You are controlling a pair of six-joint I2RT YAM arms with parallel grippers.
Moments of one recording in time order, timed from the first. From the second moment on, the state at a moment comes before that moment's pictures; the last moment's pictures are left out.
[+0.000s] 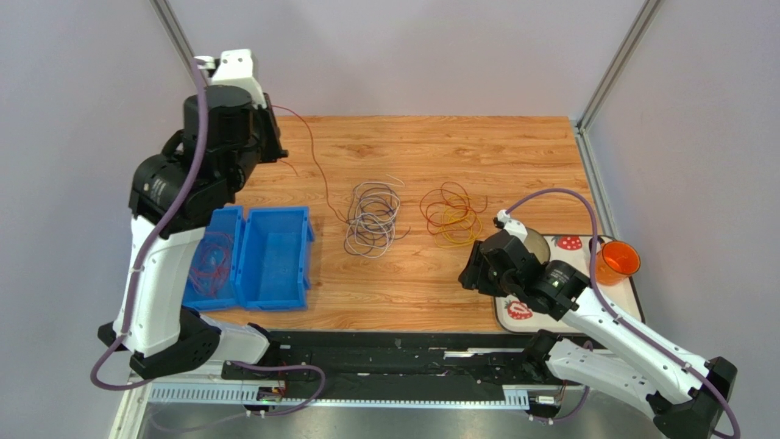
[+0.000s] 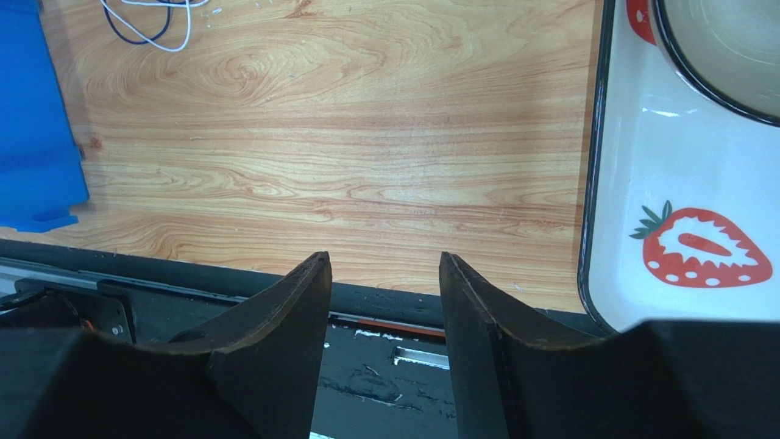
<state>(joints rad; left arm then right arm) -0.60 1.36 2.17 -1.21 -0.51 -0.32 0.82 0.81 0.77 -0.85 0.24 0.90</state>
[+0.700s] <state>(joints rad) -0.57 1.13 2.37 -1.04 -0.78 -0.19 0.82 0.84 0.77 -0.82 0.20 0.90</state>
